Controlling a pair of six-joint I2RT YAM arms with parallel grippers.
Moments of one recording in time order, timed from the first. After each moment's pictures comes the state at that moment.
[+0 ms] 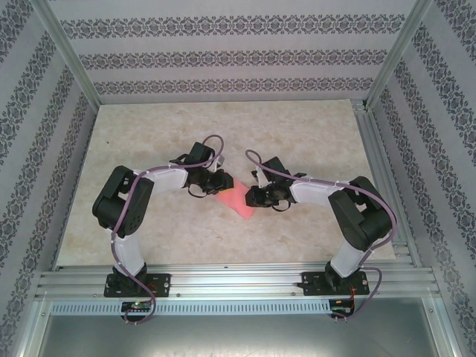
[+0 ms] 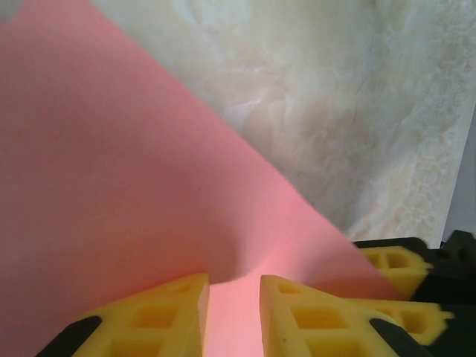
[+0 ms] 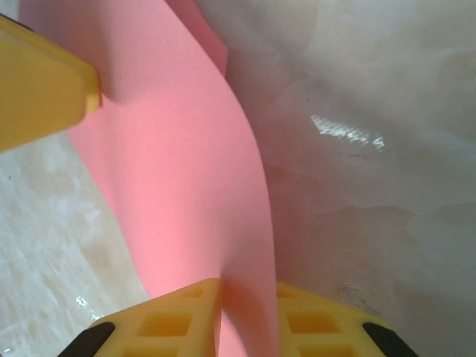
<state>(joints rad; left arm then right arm) -0.49 1.87 1.08 -0.21 0.59 -0.71 0.57 1.71 0.84 -0.21 -0.41 0.46</state>
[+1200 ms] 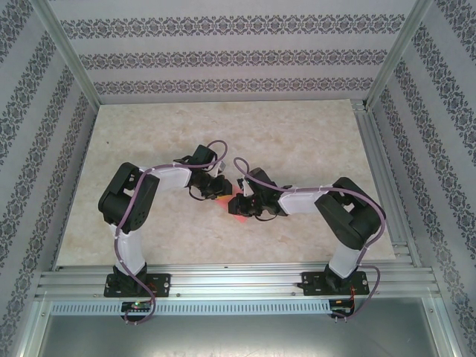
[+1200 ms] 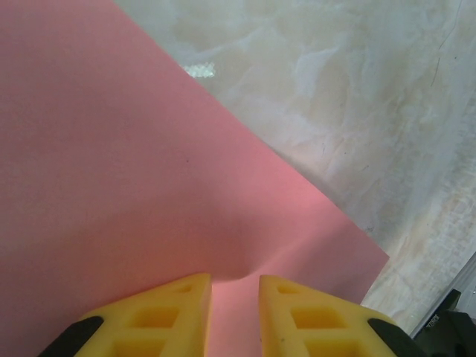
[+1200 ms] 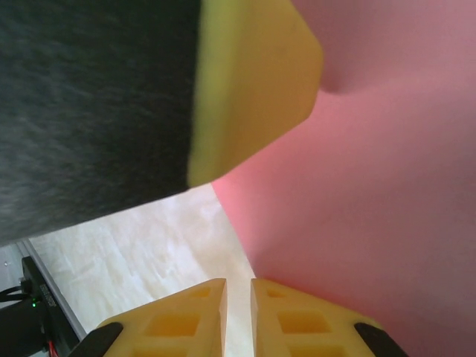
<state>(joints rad) -0.49 1.92 1.10 -0.32 0.58 -0.63 0.73 1.76 0.78 0.09 -0.47 0.76</state>
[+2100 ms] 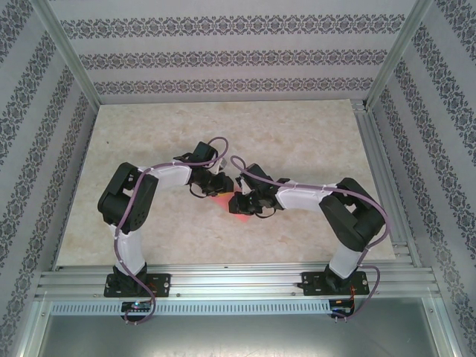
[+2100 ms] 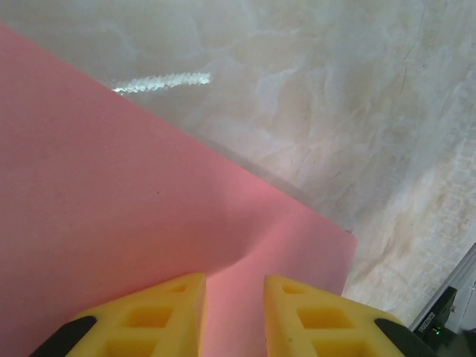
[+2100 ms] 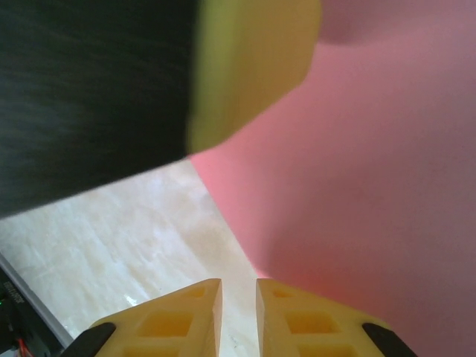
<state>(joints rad) -0.49 1.92 1.14 -0.34 0.58 -0.61 0.75 1.75 0.90 -0.19 -0.40 0.69</state>
